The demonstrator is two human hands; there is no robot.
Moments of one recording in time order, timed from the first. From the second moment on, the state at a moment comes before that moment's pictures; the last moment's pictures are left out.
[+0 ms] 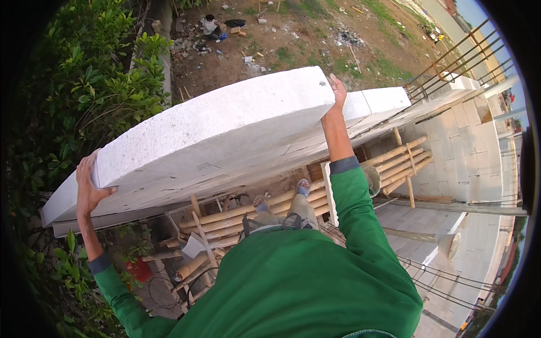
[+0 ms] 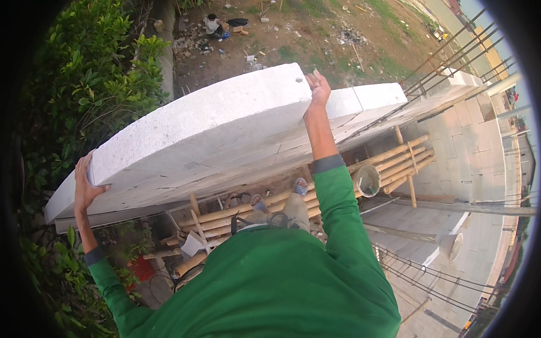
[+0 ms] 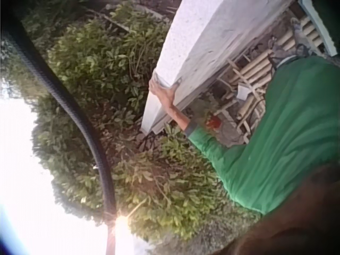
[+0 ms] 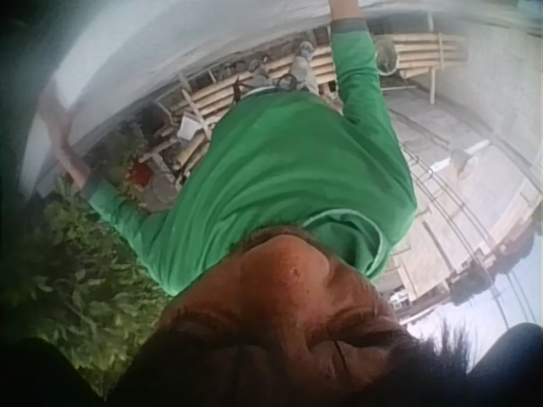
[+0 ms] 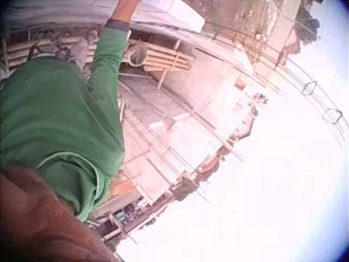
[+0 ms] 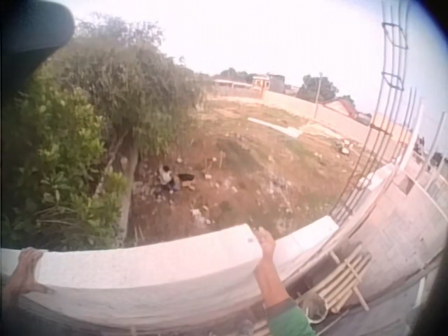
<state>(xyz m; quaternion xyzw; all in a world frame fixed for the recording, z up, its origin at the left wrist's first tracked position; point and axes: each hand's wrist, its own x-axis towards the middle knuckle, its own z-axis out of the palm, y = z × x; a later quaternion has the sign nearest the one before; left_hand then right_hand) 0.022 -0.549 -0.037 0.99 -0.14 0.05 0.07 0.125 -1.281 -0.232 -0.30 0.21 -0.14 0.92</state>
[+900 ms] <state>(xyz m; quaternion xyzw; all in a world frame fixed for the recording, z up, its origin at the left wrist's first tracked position) -0.005 -0.792 -0.074 0.95 -0.23 0.22 0.06 0.131 -1.307 -0.133 -0.44 0.13 -0.23 0.86</state>
